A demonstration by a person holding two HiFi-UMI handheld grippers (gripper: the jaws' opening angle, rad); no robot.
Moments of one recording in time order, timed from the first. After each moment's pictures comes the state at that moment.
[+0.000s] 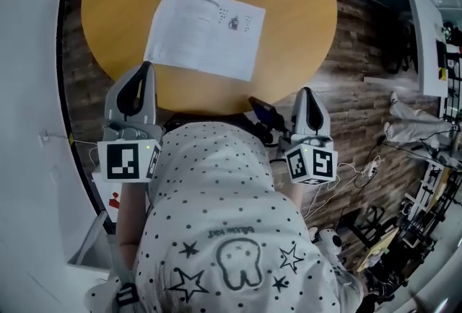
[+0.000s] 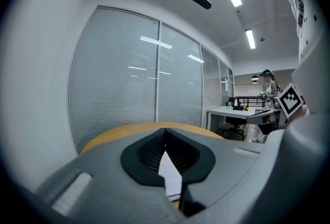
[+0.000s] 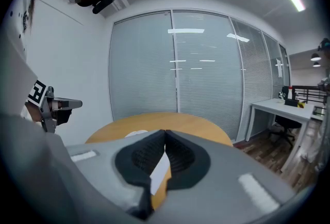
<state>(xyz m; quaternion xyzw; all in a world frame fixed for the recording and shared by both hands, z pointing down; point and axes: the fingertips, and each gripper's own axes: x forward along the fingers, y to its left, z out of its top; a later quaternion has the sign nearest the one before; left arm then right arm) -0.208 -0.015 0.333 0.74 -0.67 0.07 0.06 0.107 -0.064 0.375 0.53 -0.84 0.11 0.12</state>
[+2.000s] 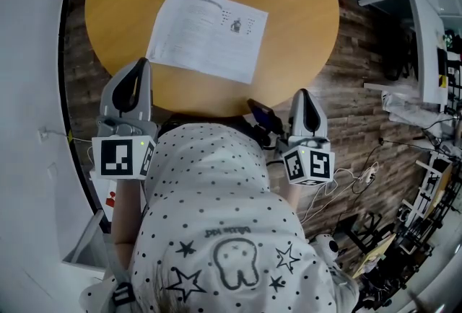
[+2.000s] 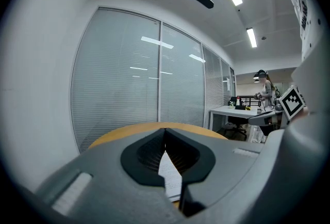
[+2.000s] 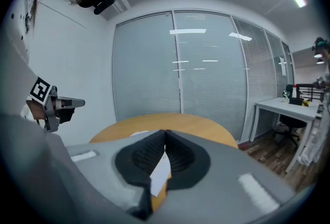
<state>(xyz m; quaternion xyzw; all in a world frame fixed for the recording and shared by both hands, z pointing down) -0.217 -0.018 0.329 0.73 -0.67 0.07 0.06 0.102 -0.067 0.378 0.51 -0.85 0.10 0.11</state>
